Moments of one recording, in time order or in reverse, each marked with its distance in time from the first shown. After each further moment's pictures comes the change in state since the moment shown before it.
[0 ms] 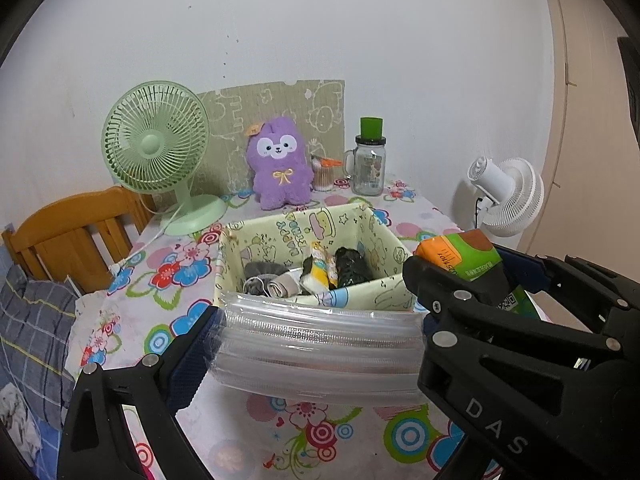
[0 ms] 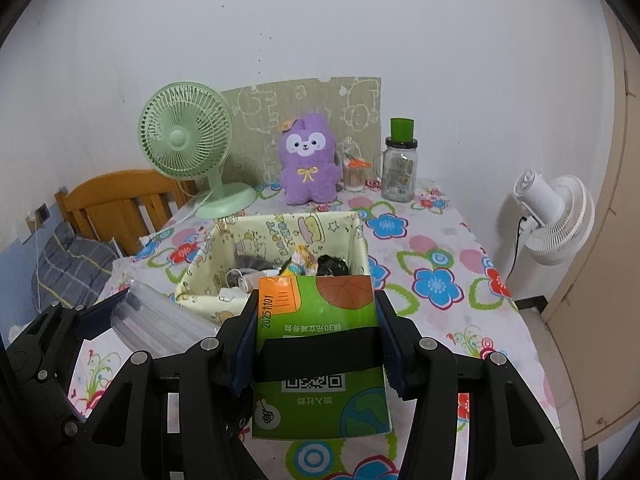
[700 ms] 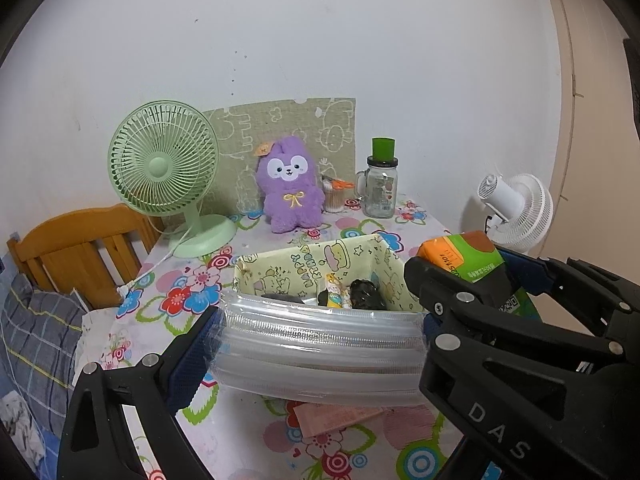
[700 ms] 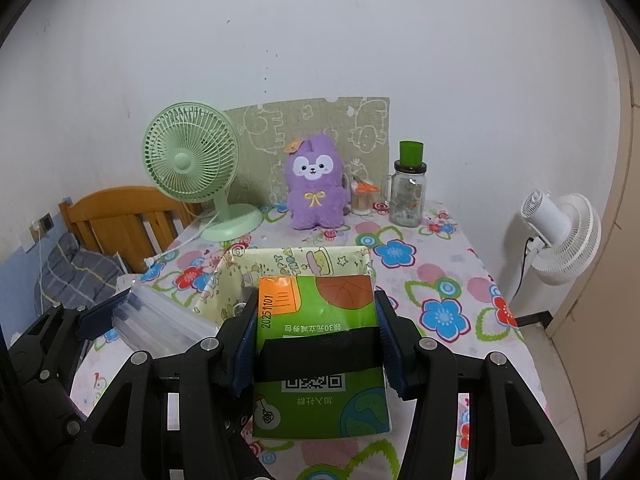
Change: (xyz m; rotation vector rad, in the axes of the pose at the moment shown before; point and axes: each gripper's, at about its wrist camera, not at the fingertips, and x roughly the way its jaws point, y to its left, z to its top) left arm 0.005 0.013 0.026 -0.003 -0.042 0.024; right arm 0.006 0.004 0.025 -0.007 -0.049 0.020
